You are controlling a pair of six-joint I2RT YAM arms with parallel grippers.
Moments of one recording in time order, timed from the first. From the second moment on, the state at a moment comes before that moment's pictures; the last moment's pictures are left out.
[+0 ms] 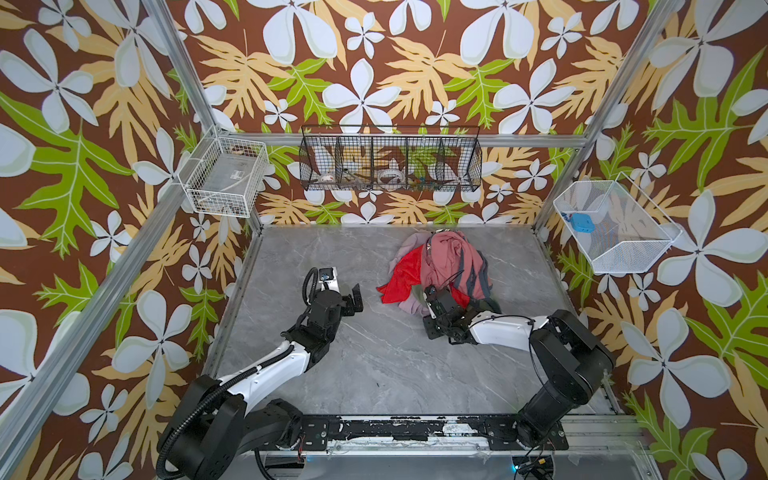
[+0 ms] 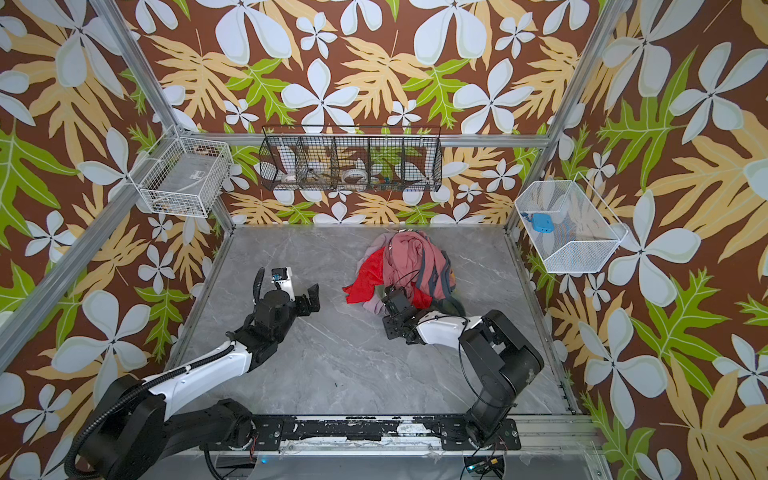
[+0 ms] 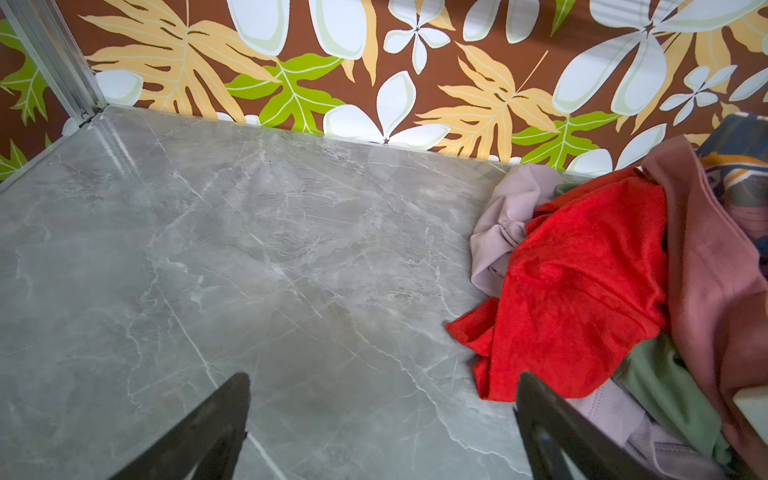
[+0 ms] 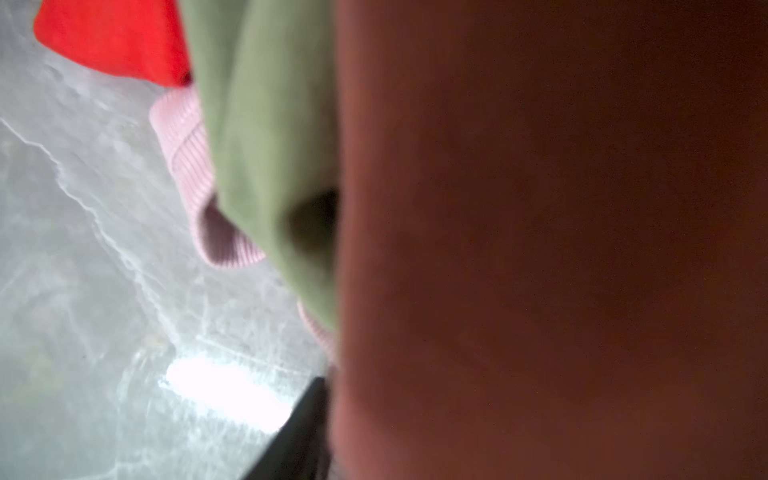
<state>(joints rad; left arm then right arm) -0.49 1.19 0.51 0.29 -0.37 -0.35 0.64 1.69 0.80 -0.13 0.15 0.26</state>
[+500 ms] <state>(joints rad) -0.49 1.22 0.54 0.28 -0.36 -0.35 0.62 1.48 0.79 -0.12 0.01 0.26</state>
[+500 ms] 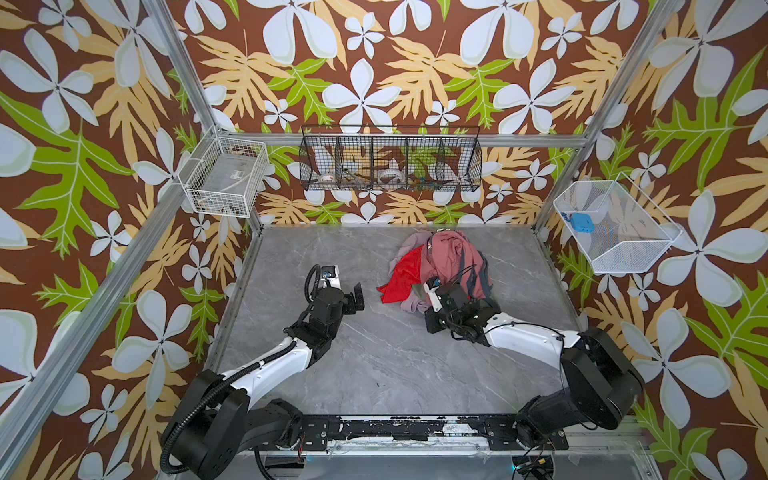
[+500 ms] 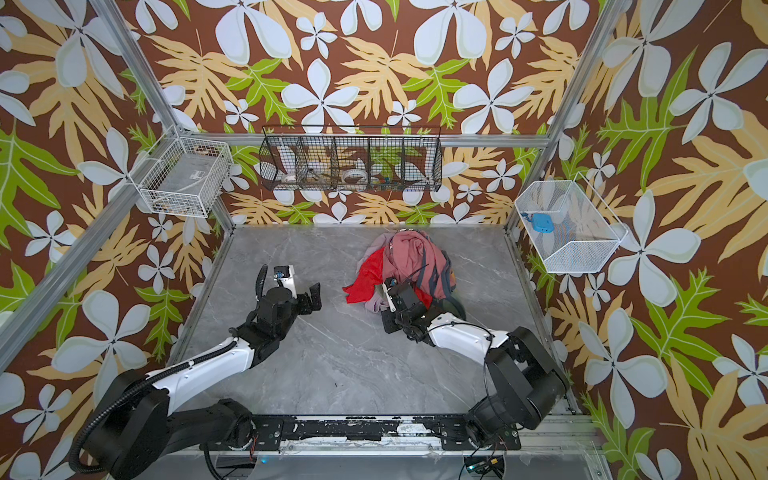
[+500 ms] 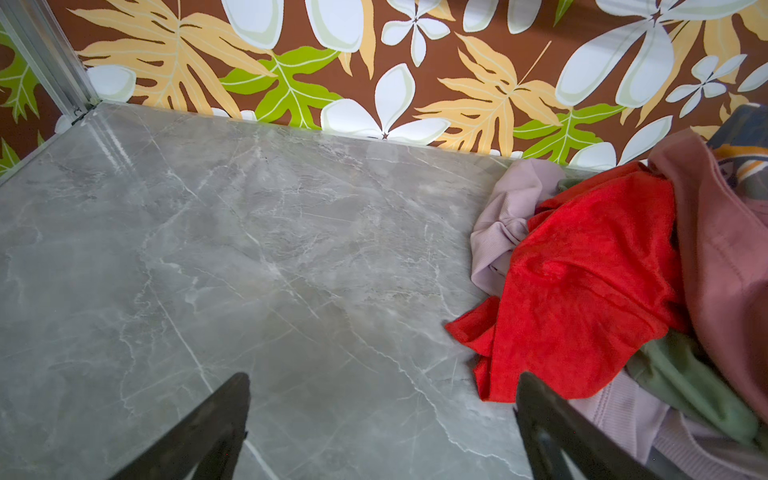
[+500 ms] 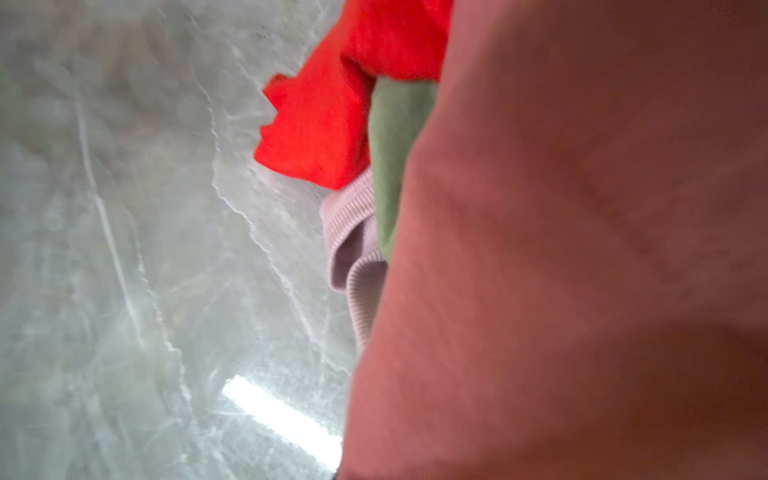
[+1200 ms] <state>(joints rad) -0.58 1.43 0.71 0.26 -0.15 -0.31 0.56 1.20 0.81 0.01 -0.19 0.27</state>
